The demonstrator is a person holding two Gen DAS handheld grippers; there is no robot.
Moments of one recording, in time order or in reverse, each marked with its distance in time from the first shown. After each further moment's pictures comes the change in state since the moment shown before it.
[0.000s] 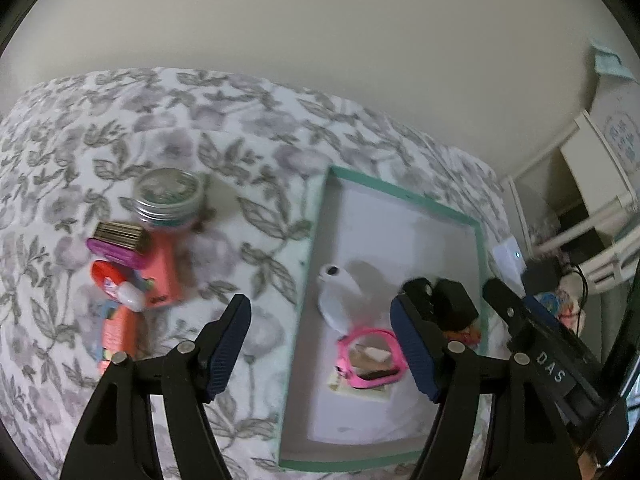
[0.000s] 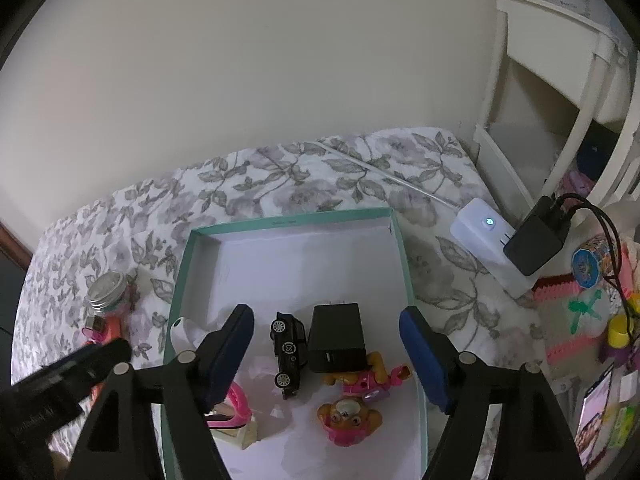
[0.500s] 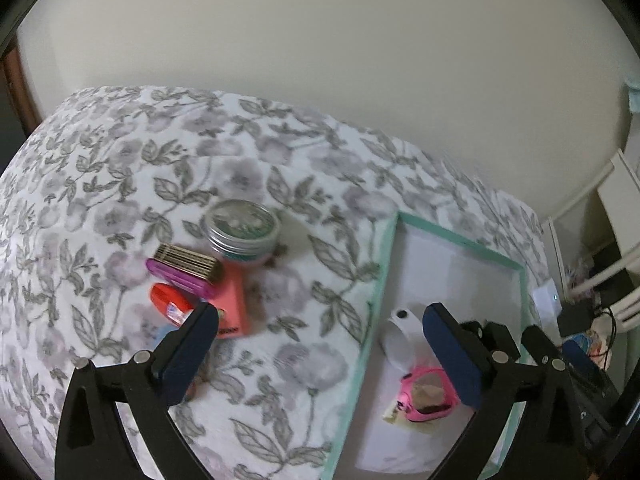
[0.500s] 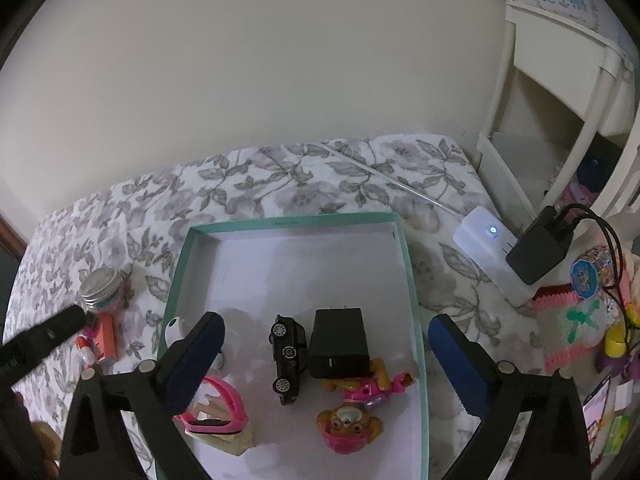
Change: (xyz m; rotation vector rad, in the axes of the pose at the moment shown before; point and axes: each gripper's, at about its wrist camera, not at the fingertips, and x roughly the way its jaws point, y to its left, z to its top) left arm -0.014 0.037 0.012 -0.074 -0.121 0.135; right arm 0.005 0.008 0.001 -0.043 -0.019 -0.020
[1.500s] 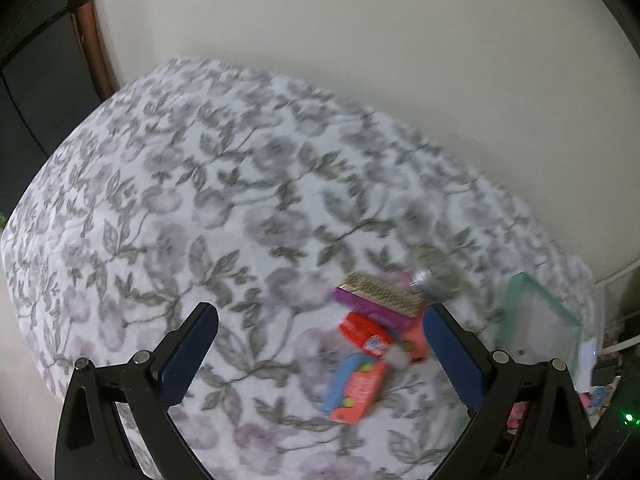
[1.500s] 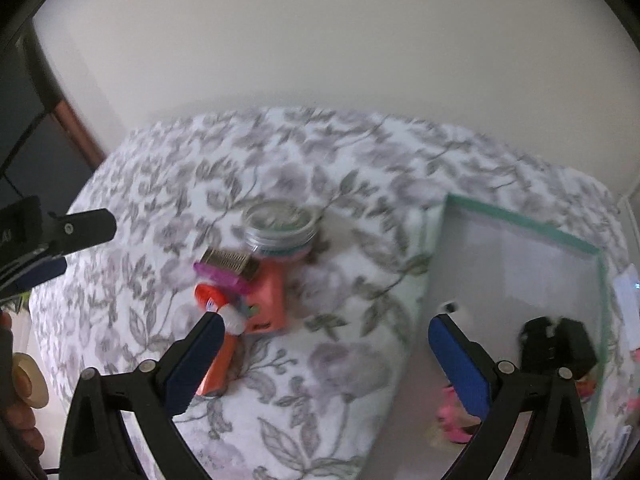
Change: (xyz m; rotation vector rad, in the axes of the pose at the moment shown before) left arm -0.028 0.155 0.023 -0.196 0.036 0.191; right arm 0.013 0.202 -0.034 -0.305 0.096 0.263
